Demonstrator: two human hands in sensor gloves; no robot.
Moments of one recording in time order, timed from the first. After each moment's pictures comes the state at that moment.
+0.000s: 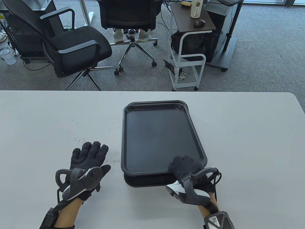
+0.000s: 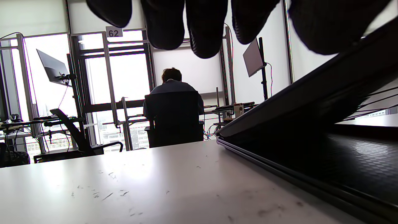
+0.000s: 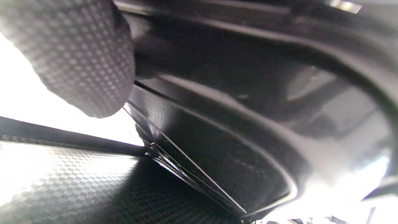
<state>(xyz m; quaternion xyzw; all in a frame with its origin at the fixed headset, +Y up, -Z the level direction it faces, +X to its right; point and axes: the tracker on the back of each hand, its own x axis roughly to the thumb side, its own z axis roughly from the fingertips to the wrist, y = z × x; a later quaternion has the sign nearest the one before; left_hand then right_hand) -0.246 -0.662 -0.249 0.11 -0.10 -0.04 0.99 0.080 -0.669 -0.233 -0.25 0.26 -0.92 0.16</state>
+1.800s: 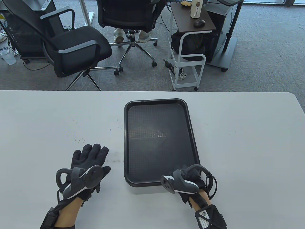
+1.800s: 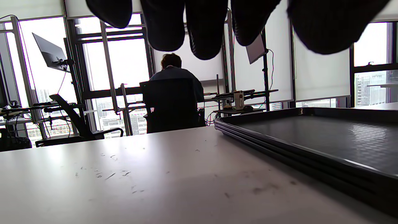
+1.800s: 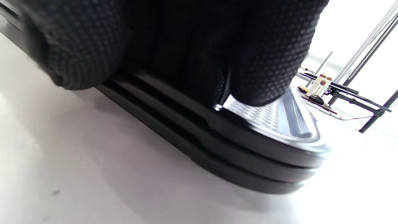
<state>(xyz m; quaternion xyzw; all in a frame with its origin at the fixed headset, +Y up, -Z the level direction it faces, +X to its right) -0.245 -0.666 -0.251 0.08 -0.09 -0.04 0.99 0.071 -0.732 -0.260 -0.24 -0.02 -0.95 0.19</state>
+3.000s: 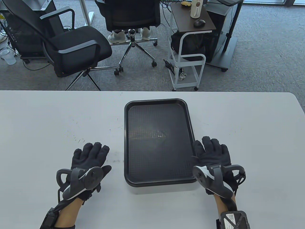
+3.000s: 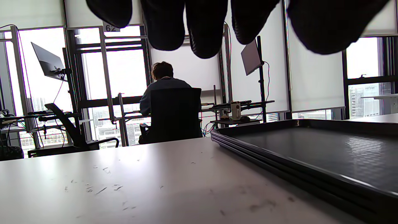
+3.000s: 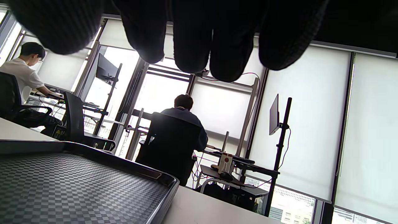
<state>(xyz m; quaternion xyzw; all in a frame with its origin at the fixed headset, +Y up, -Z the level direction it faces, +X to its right) -0.246 -0.668 -0.251 0.11 -0.10 -0.03 0.99 0.162 -0.647 -0.253 -0.07 0.25 -0.96 0.10</state>
